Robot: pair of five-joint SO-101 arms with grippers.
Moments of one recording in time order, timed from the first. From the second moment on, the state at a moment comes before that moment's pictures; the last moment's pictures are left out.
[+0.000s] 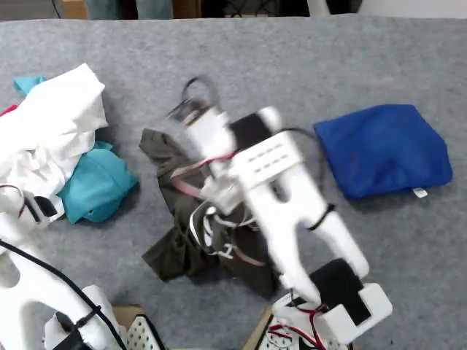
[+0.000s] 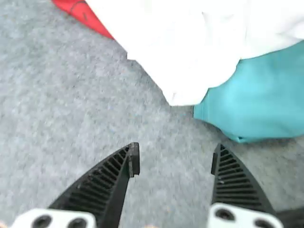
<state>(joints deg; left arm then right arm) -47.1 -40.7 41.0 75.9 -9.4 -33.2 -6.0 9.0 96.5 15.9</state>
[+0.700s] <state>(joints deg) -21.7 2.2 20.4 67.9 0.2 -15.8 10.9 11.6 83.3 17.5</state>
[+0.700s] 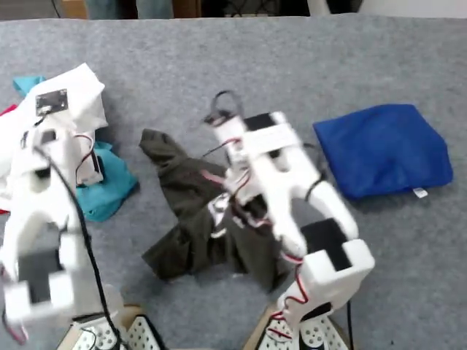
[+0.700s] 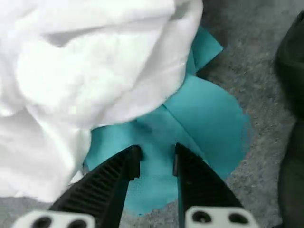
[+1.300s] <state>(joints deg) -42.9 36.2 -29.1 90.0 -1.5 3.9 11.6 -0.1 79.2 25.5</state>
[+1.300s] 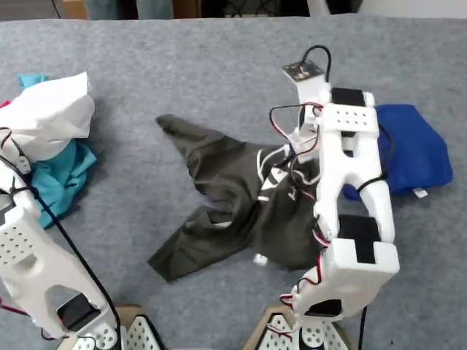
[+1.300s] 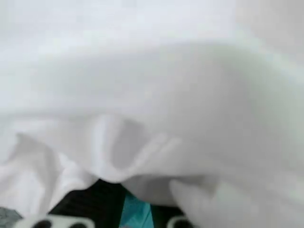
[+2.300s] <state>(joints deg) -44.7 -2.1 0.8 92.9 -8.9 -34.8 11.6 -7.4 99.9 23.9</state>
